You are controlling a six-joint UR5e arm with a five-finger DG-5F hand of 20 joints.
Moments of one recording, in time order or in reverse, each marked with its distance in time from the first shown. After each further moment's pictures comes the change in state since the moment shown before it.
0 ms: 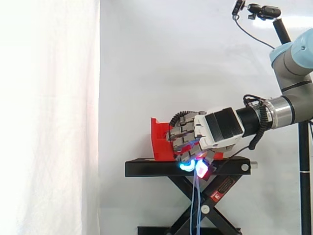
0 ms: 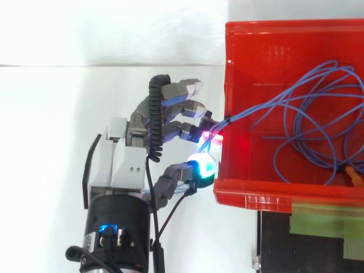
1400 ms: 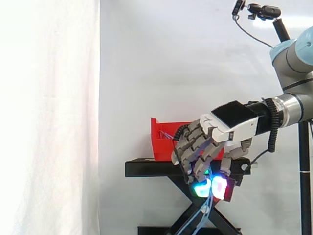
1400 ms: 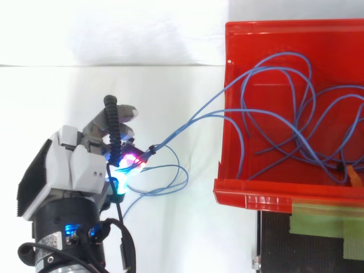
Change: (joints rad) arm 0.035 0.000 0.000 -0.021 -0.218 0.516
